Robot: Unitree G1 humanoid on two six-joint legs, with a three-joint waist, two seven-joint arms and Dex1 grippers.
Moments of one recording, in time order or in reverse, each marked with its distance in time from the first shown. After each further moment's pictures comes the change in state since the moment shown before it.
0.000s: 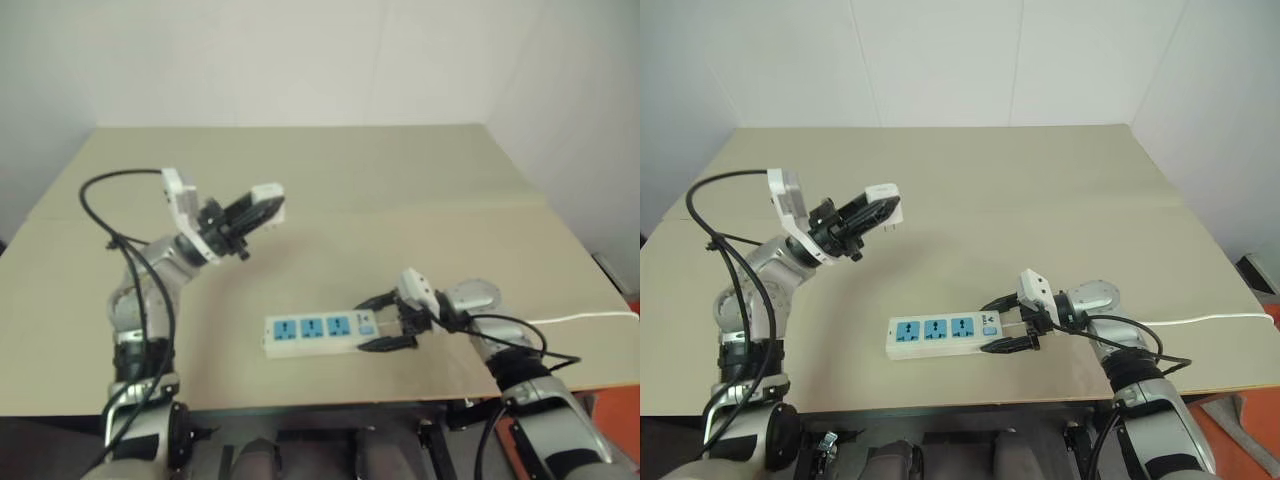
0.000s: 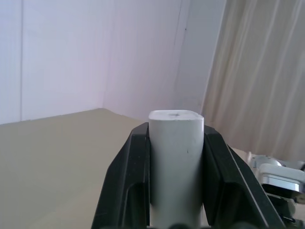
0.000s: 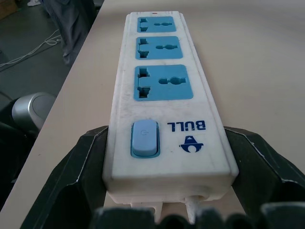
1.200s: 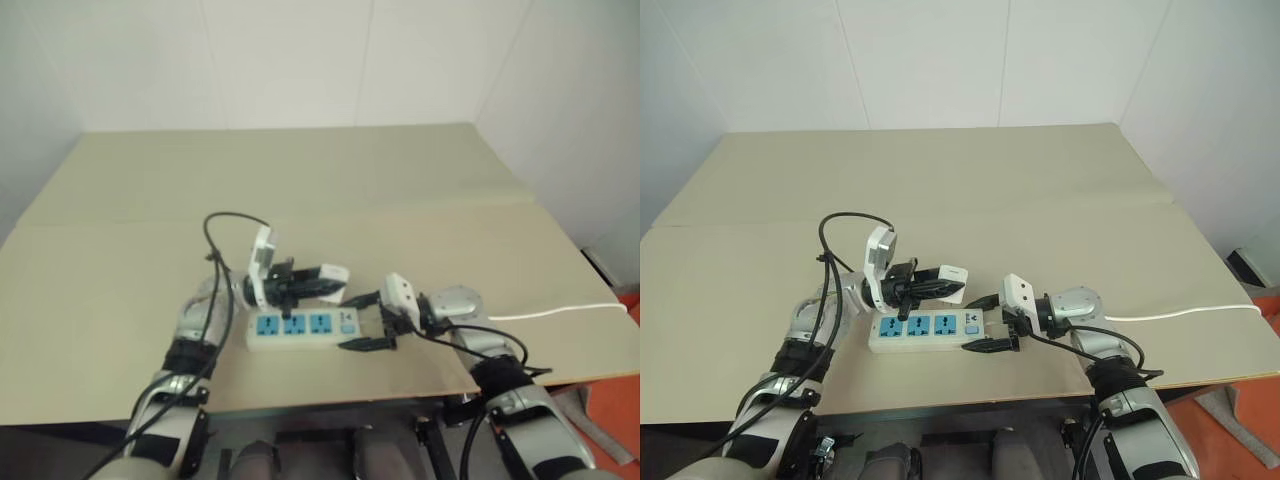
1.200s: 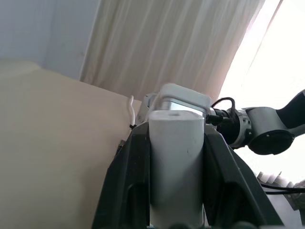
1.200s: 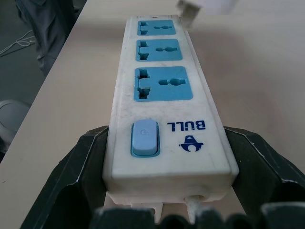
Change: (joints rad) left arm -0.021 -0.053 -0.323 0.322 0.068 -0.068 -0.385; right arm 0.058 0.063 0.011 -0.095 -0.048 -0.018 -0.142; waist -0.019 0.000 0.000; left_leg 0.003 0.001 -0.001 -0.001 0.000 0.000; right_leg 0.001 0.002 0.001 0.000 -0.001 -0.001
